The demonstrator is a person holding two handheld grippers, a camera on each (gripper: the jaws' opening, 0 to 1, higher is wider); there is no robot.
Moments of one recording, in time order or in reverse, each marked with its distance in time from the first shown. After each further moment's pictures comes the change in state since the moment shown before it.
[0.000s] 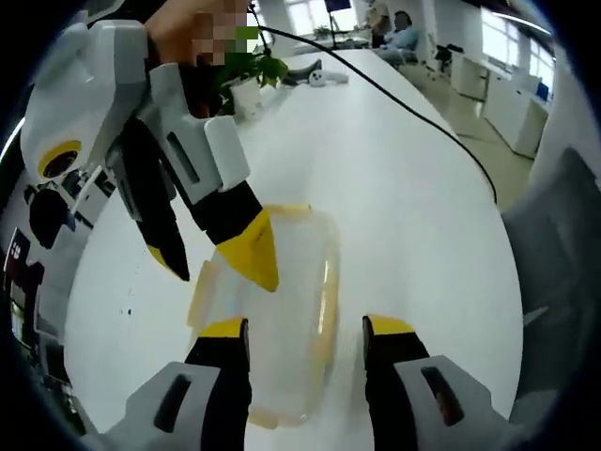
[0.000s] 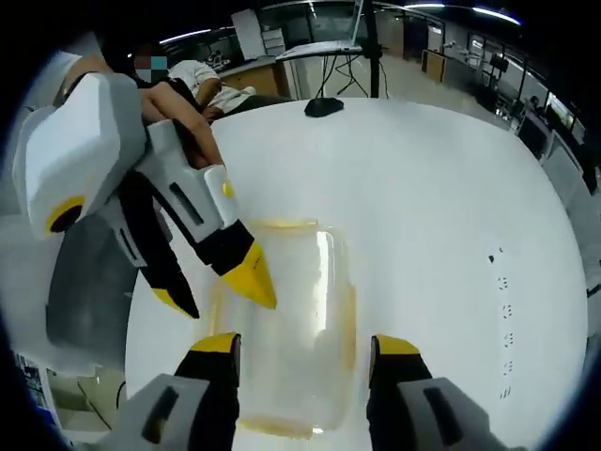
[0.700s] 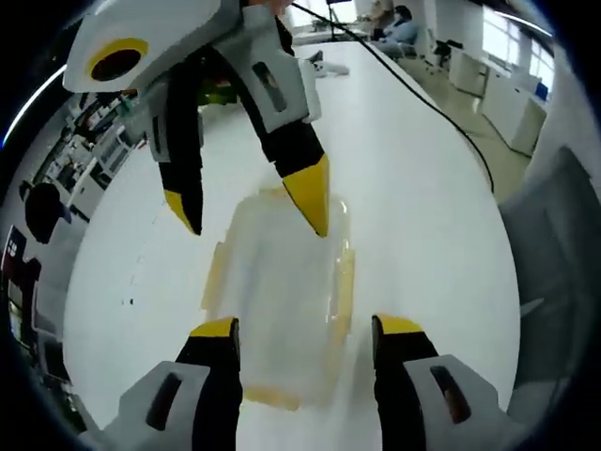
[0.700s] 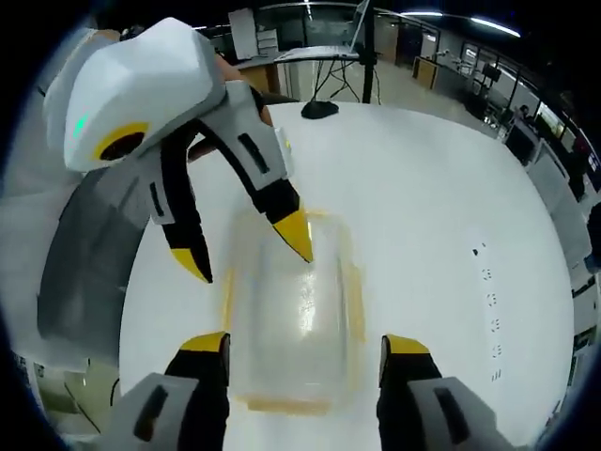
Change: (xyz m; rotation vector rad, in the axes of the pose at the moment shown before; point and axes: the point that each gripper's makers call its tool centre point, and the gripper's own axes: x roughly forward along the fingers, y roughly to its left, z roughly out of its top) left arm -0.008 0.015 -0.013 -0.010 0.044 -0.028; right arm -0.012 0.017 -0.015 -0.009 -0.005 -0.084
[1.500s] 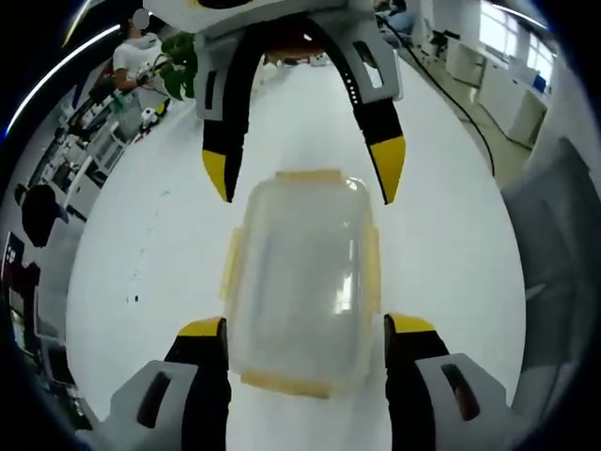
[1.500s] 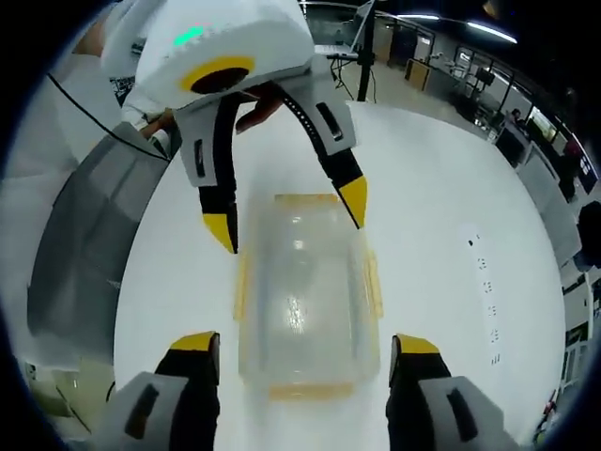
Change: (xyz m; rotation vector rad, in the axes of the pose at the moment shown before) left arm 0.003 0.019 -0.013 0.034 0.060 -0.018; right arm 0.000 0.013 -0.015 -0.008 0.009 -0.072
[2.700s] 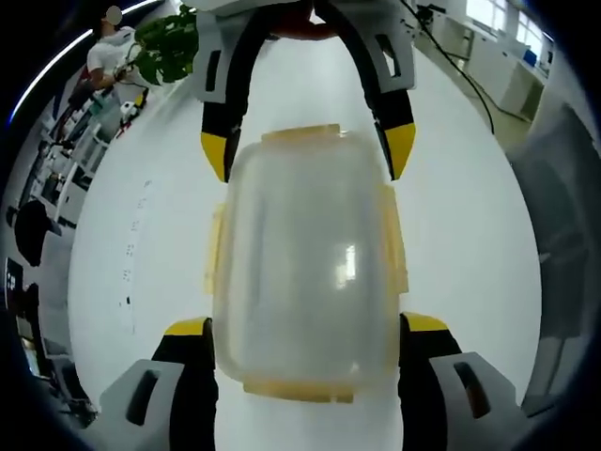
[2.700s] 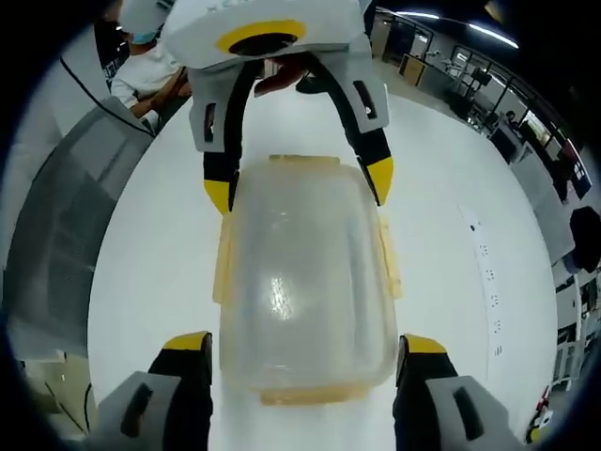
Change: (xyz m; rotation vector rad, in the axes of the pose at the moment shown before) left arm 0.023 0.003 -0.020 0.095 0.104 -0.022; right arm 0.033 -0.003 -0.023 -0.043 0.068 -0.078
